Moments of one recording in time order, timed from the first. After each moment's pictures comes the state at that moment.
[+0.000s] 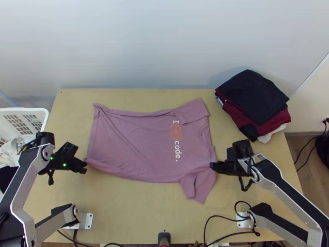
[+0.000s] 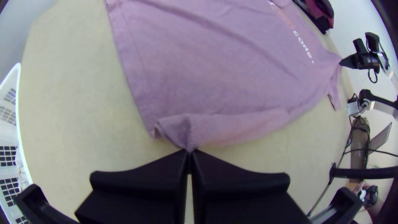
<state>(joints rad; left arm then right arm) 0.30 1.18 0.78 -0.91 0.36 0.66 0.39 1.02 0.59 -0.59 -0.32 0.53</state>
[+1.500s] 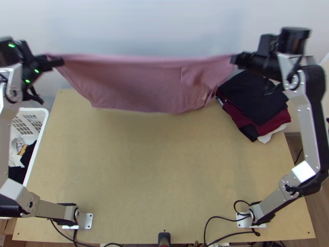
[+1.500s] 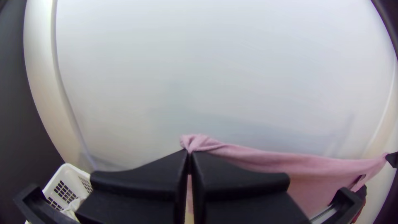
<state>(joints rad) 0.05 1.53 2.05 -0.76 -0.17 -0.11 0.18 1.71 2.26 -0.91 -0.25 0.24</state>
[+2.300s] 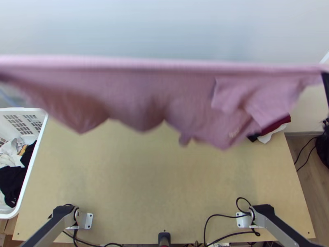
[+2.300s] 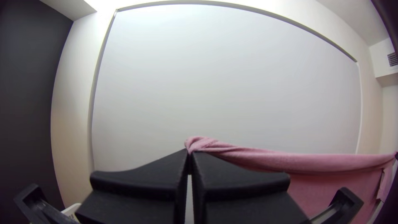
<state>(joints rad) 0.03 0.95 1.92 -0.72 -0.21 -0.11 0.10 0.99 2.01 -0.85 -0.26 0.17</state>
